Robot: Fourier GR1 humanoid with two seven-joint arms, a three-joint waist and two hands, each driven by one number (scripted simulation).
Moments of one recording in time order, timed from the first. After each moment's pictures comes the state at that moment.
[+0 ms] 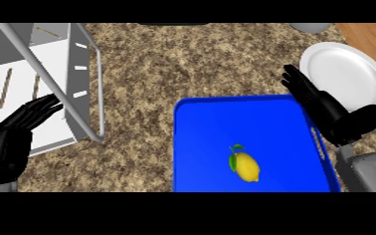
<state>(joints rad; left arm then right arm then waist) 0.08 0.46 0.00 -1.62 0.31 0.18 -0.15 -0.21 -0.52 0.25 -1.46 -0.40 0.08 -0.02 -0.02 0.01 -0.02</state>
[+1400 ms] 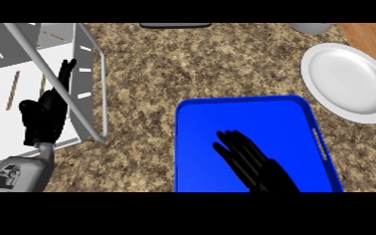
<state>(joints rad) -0.18 0.42 -0.12 -1.48 0.12 0.22 0.08 -0.04 -0.51 0.79 -1.93 0.62 -0.33 0.16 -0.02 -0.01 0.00</state>
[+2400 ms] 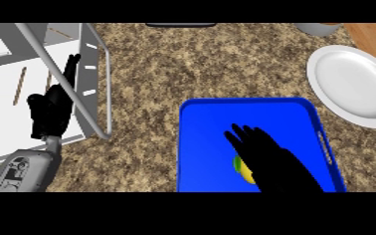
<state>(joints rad) -0.22 0.37 -0.09 -1.44 0.07 0.19 0.08 -0.19 -0.53 0.73 -2.10 0.59 0.31 0.76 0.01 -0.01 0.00</state>
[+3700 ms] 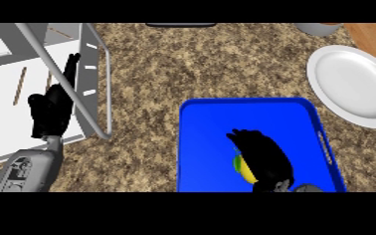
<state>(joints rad) -0.22 0.31 -0.03 -1.45 0.00 0.14 0.08 -0.16 -0.39 0.69 -1.65 0.79 0.33 0.53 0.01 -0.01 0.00</state>
